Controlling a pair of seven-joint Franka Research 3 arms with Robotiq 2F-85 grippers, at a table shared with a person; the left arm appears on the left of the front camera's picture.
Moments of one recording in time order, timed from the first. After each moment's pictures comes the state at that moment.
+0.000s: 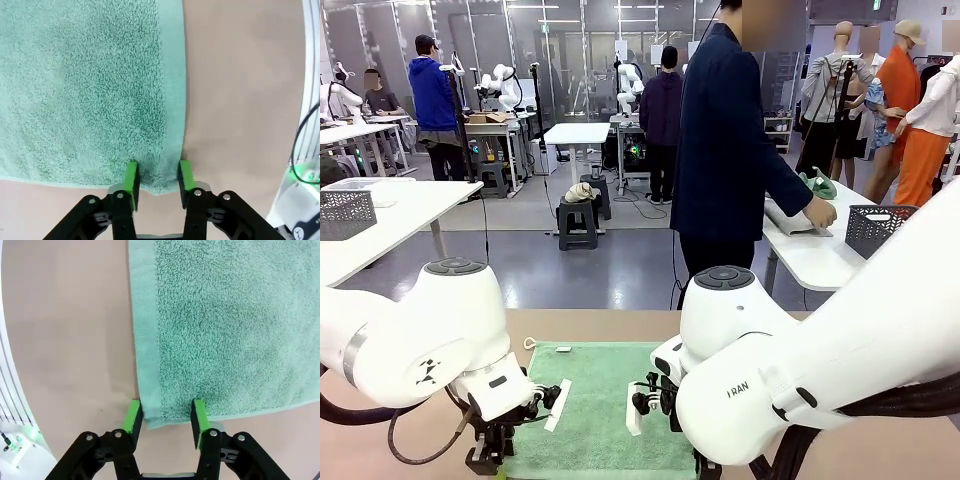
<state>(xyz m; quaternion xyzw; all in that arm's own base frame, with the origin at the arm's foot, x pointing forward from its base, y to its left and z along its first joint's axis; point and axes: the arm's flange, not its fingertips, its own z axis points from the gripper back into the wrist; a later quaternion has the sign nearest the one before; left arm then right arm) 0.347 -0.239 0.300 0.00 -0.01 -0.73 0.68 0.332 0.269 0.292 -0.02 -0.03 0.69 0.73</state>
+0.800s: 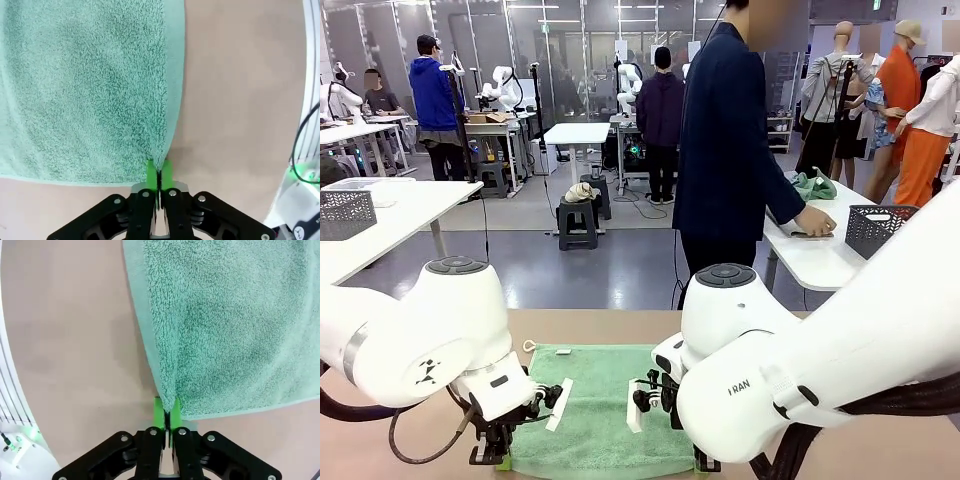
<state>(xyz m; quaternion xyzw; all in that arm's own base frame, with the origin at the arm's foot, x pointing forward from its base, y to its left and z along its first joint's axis) 0.345 -0.242 0.304 0.01 -0.01 -0.74 0.68 0.333 0.268 0.295 -0.02 -0.03 0.69 0.73</state>
